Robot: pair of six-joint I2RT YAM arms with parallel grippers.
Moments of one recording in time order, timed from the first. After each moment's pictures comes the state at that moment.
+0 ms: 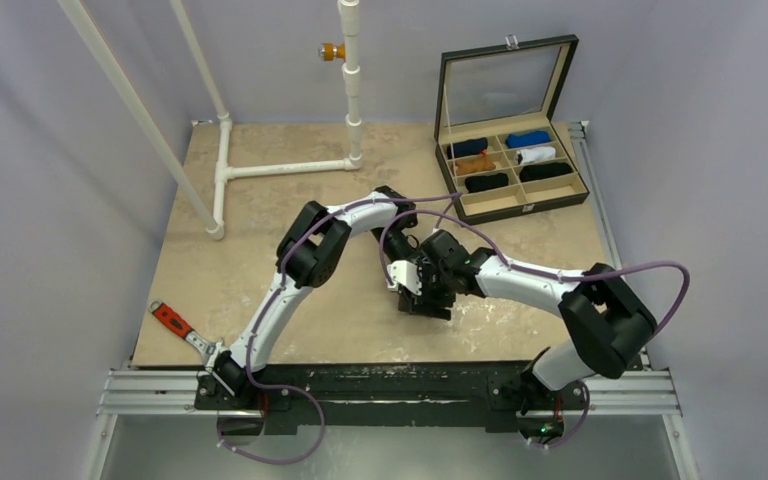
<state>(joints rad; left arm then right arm) -0.70 2.55 1.97 -1.32 1.04 0.41 0.75 1.50 0.78 -0.42 -0.20 -0.73</state>
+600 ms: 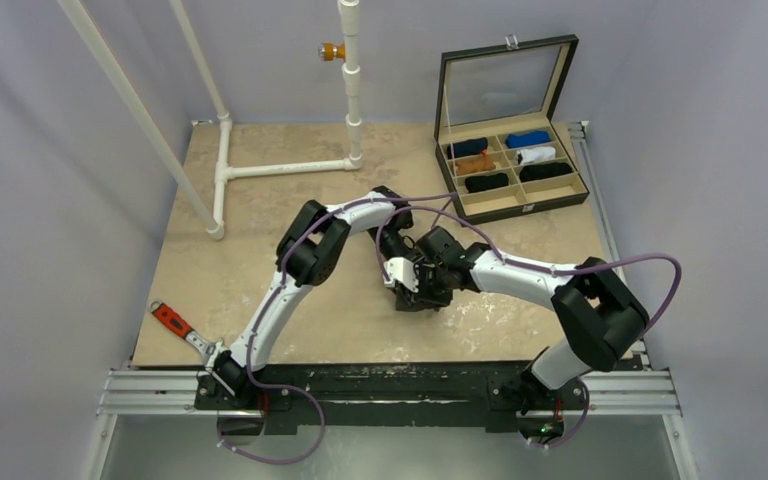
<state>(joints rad) -0.68 2.56 1.97 -1.36 1.06 0.41 0.75 1.55 0.82 -0.45 -0.23 -0.72</state>
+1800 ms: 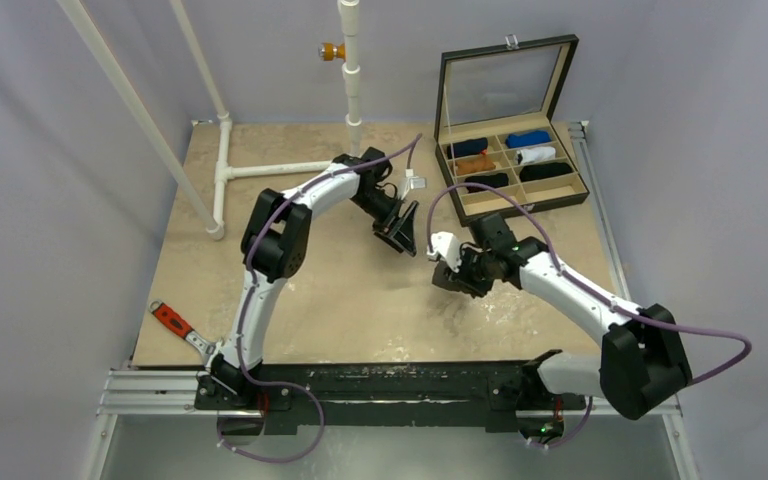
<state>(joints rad) -0.53 2.37 1.93 -1.00 1.00 0.19 0.53 1.28 0.78 -0.62 -0.20 -0.68</state>
